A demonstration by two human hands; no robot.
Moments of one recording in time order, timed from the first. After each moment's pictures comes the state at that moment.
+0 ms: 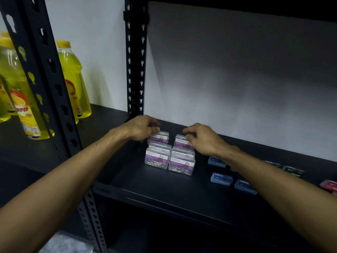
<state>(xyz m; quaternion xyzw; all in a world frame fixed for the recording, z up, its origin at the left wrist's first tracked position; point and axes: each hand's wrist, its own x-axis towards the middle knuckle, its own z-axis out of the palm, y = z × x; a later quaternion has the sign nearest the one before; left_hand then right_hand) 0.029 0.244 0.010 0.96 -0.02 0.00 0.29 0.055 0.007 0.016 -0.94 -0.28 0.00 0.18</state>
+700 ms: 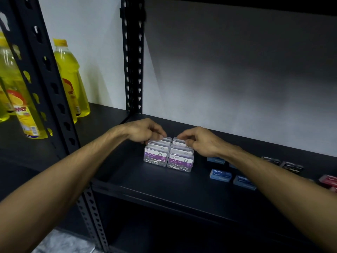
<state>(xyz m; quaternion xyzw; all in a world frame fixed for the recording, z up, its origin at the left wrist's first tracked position) 0.027 0.241 0.005 0.93 -0.10 -0.11 0.33 0.057 -0.004 0.008 -0.91 -0.32 0.09 0.25</state>
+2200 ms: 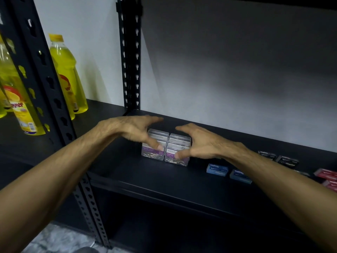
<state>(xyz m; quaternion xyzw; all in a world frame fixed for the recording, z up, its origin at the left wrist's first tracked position) -0.007 0.224 0.035 0.97 -0.08 -0.13 0.17 0.030 -0.009 0.019 -0.93 -0.36 0.07 0.11</state>
